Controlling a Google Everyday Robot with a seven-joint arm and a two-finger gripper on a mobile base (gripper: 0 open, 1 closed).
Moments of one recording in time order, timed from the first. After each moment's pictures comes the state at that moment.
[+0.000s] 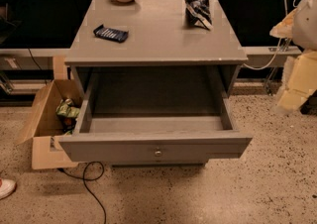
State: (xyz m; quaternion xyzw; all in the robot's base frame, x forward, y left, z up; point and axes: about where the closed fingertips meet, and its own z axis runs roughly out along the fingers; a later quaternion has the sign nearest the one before) arm 0.438 -0.216 0.977 -0.60 0.78 -0.04 0.16
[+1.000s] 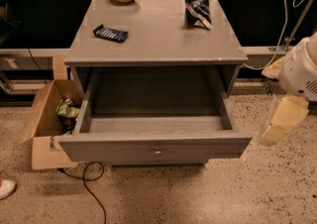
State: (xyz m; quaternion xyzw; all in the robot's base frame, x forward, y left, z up) arm 0.431 -0.220 0.894 -0.57 0.80 0.02 0.16
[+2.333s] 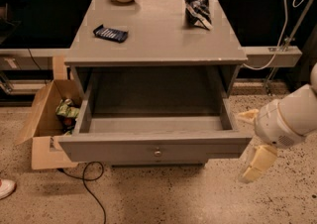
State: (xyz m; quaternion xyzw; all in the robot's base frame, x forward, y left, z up) arm 0.416 -0.204 0.761 -0.60 0.76 0.14 0.19
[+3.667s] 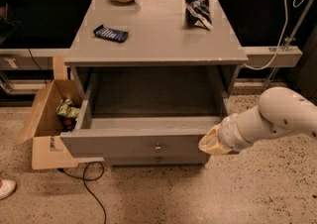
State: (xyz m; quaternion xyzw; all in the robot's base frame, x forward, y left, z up) arm 0.484 -0.152 0.645 -0.63 0.71 0.17 0.26
